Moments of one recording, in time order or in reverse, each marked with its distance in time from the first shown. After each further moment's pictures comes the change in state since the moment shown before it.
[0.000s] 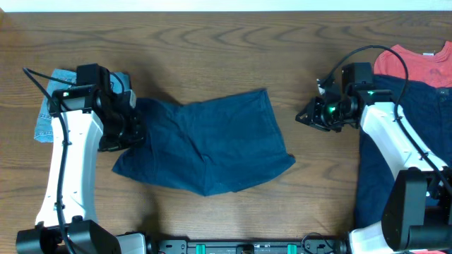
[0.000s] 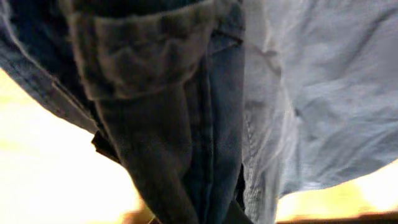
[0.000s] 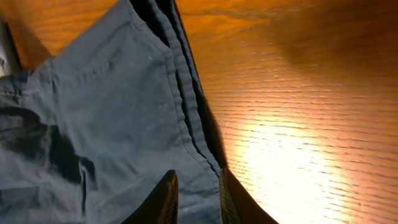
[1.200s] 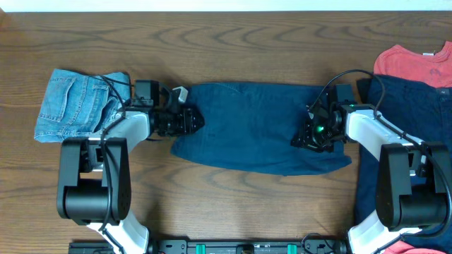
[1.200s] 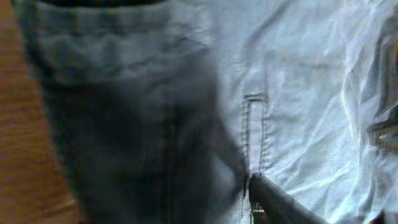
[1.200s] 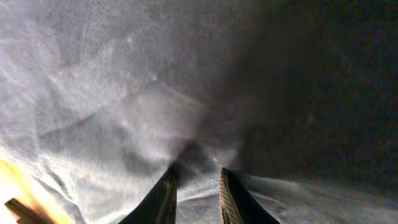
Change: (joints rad) left arm -0.190 0.360 -0.350 0.999 0.449 -0.073; right arm 0.027 0.132 -0.155 0.090 0.041 -0.014
